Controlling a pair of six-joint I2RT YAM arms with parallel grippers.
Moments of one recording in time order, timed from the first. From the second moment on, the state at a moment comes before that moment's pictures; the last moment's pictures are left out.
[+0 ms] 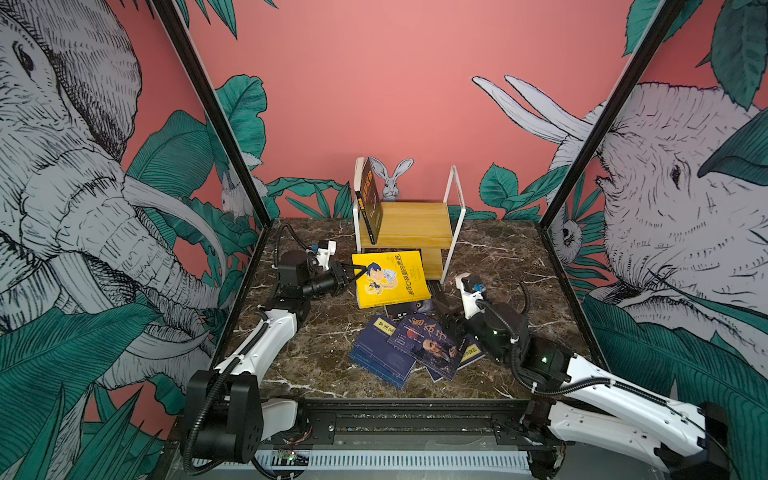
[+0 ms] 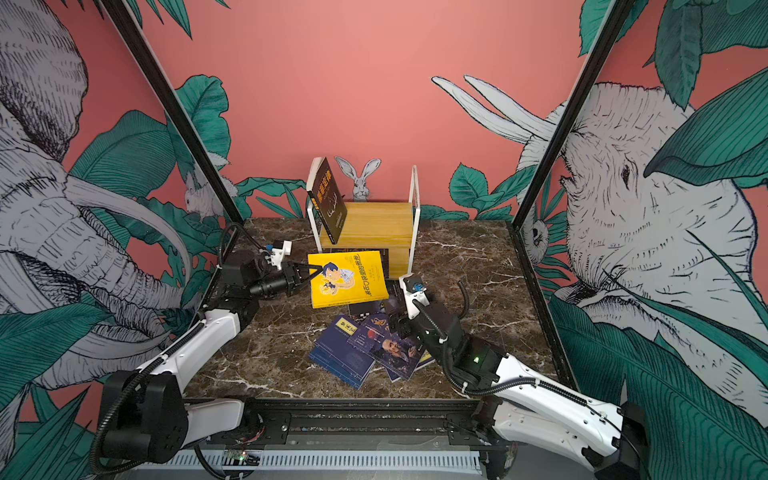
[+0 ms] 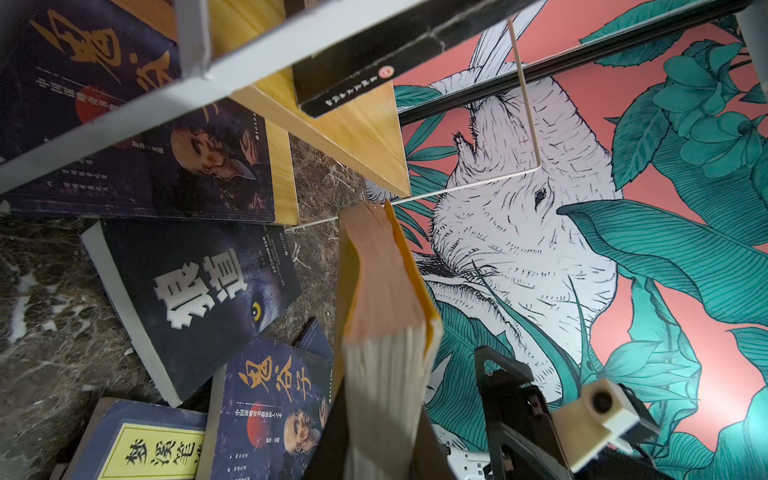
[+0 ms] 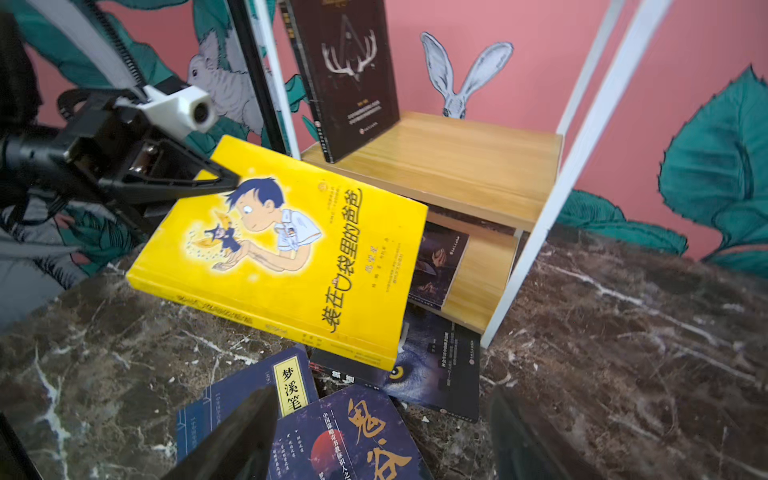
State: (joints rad) left arm -0.13 1.24 0.75 0.18 0.94 -0.98; right arm 1.05 0.89 0.72 -0.10 0.48 0.07
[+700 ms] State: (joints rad) left arm -0.13 1.24 0.75 0.15 0.94 -0.96; right arm 1.37 1.46 0.74 0.45 0.97 -0.88
